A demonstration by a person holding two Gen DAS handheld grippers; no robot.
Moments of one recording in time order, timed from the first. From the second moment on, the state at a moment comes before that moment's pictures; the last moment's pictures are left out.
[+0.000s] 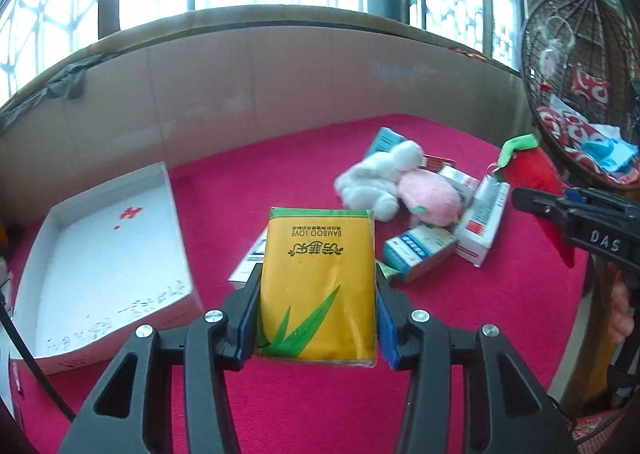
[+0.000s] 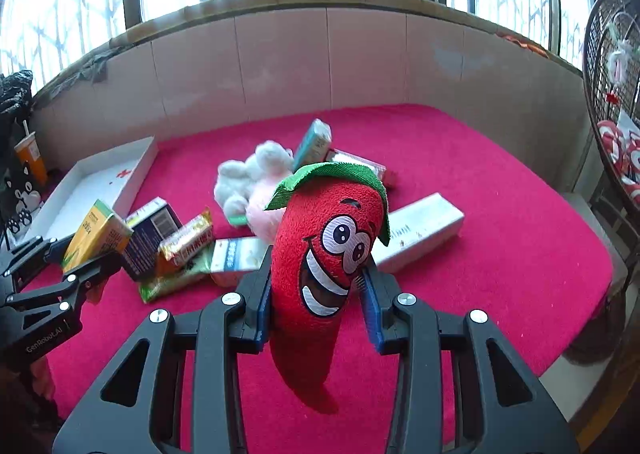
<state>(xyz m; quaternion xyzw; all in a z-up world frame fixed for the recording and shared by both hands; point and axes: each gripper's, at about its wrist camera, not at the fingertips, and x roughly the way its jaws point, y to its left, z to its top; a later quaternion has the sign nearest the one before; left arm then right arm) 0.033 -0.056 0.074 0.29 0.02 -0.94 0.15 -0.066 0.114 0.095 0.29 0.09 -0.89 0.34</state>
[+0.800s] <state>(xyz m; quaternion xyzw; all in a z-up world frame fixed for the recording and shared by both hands) 0.061 -0.097 0.078 0.27 0.07 -0.94 0.22 -0.043 0.087 0.118 0.24 0.08 -0.90 0.35</state>
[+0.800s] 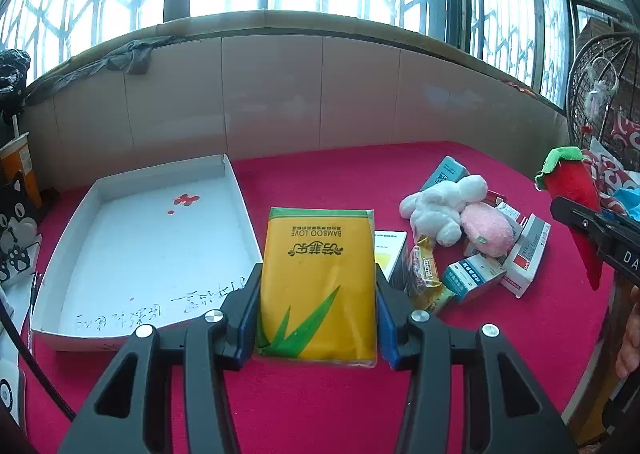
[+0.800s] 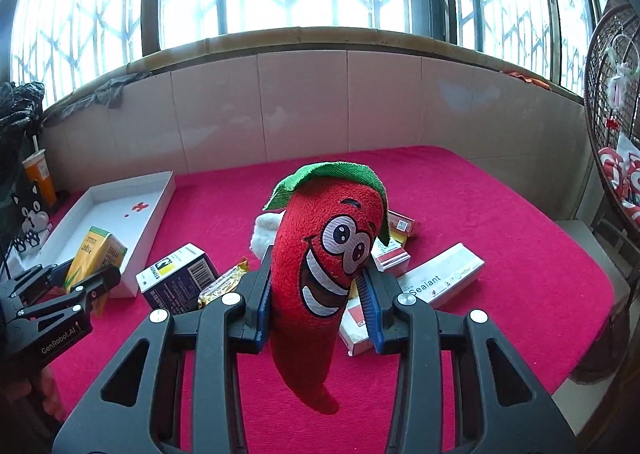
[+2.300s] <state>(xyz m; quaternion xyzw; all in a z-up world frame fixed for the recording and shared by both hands) 0.096 -0.144 0.085 0.23 0.11 -0.92 0.28 -0.035 0.047 0.114 0.23 0.10 -0.89 0.38</state>
